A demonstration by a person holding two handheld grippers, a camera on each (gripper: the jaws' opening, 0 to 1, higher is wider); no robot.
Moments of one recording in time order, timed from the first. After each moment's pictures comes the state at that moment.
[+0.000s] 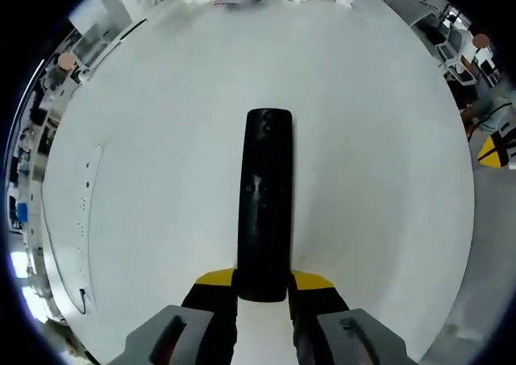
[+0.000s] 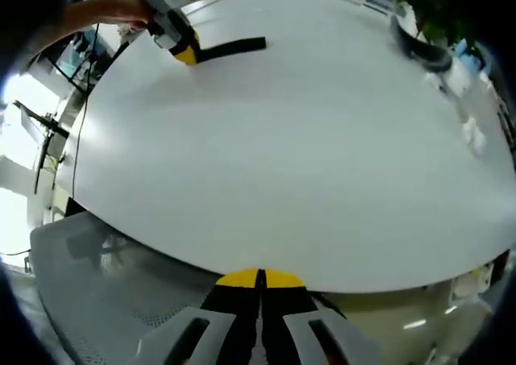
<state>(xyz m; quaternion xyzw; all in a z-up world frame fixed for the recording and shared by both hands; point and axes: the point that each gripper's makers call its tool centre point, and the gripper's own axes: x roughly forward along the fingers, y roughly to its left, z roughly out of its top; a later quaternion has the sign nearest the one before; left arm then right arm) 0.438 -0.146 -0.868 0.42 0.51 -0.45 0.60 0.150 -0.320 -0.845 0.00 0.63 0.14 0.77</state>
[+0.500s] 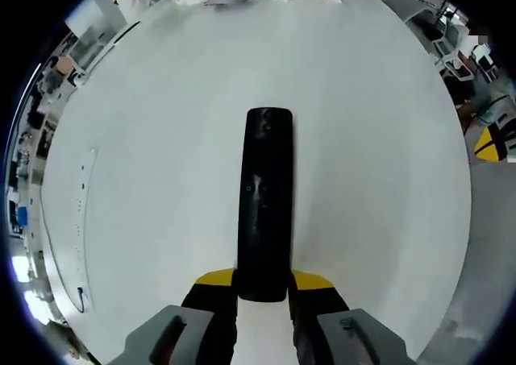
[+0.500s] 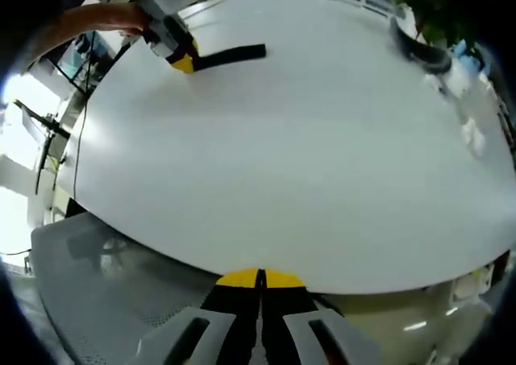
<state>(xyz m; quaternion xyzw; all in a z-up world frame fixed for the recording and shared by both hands) 0.422 -0.148 -0.868 0.42 0.51 -0.45 0.60 0.152 -0.319 -0.844 0.00 0.62 0.14 0.77</state>
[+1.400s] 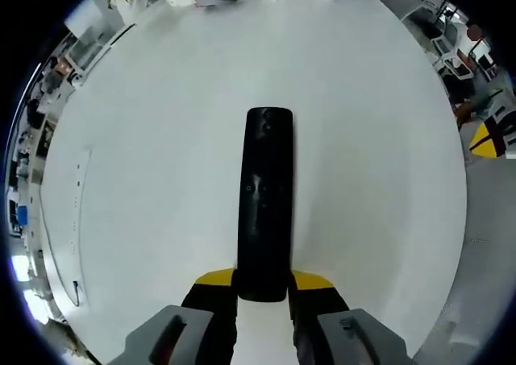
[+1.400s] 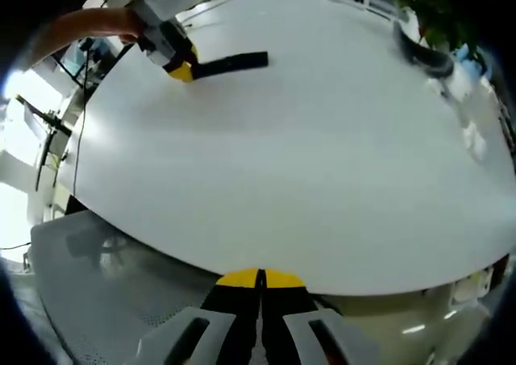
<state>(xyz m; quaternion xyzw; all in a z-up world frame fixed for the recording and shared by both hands) 0.398 -0.149 -0.867 0.42 0.51 -0.45 0.60 0.151 -0.317 -0.842 -0.01 0.62 0.15 0.77</state>
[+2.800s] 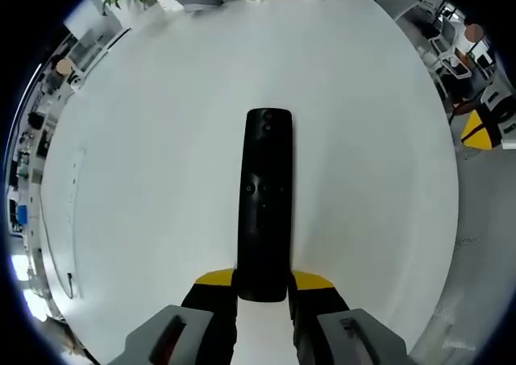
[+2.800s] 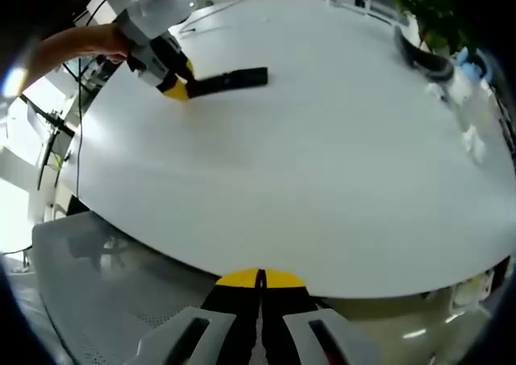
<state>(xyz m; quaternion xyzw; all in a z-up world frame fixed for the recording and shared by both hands) 0.364 -0.151 -0.867 0.42 0.51 -0.45 0.60 0.154 -0.316 -0.839 -0.01 0.61 0.15 0.78</state>
